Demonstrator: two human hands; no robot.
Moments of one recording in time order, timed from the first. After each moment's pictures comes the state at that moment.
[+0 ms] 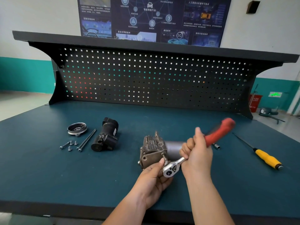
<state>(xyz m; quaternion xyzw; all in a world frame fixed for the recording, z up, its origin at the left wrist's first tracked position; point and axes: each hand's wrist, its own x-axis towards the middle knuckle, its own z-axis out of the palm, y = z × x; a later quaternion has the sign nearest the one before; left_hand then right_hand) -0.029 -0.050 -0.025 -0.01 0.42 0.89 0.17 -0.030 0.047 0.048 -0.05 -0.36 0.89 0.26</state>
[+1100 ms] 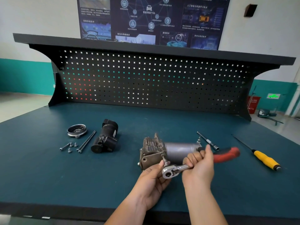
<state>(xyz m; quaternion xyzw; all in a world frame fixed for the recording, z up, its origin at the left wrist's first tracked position) -0.026 -0.050 -0.025 -0.02 0.41 0.90 0.16 -0.025 0.056 0.029 -0.12 -0.24 0.93 0.25</state>
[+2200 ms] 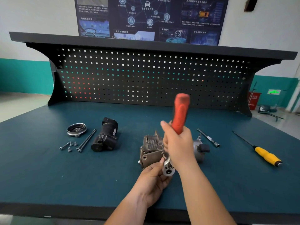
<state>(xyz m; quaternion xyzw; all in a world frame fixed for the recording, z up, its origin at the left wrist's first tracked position) -0.030 -0.051 -0.028 0.00 0.41 0.90 0.18 -0.035 0.021 0.062 0.06 -0.63 0.75 0.20</state>
